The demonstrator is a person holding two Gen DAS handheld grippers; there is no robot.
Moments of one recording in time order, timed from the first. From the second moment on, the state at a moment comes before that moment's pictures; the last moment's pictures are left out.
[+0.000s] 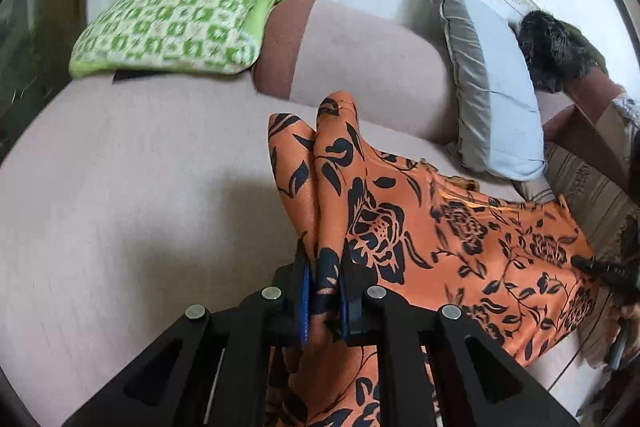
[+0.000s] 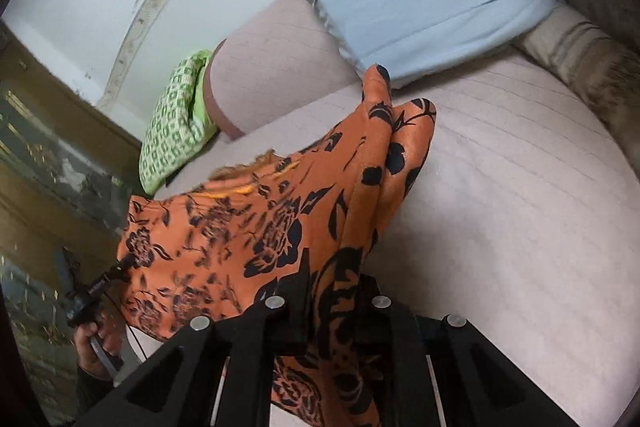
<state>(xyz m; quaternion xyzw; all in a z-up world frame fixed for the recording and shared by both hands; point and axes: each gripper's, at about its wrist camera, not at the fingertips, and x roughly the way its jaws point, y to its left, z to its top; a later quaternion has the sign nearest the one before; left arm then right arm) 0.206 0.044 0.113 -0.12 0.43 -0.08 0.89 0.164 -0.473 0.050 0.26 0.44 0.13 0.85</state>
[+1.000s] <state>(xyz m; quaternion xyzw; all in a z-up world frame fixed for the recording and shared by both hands) 0.153 -0.034 0.042 -0.09 0.47 -0.07 0.88 0.133 -0.506 -0.025 0.36 0.44 0.05 0.82</state>
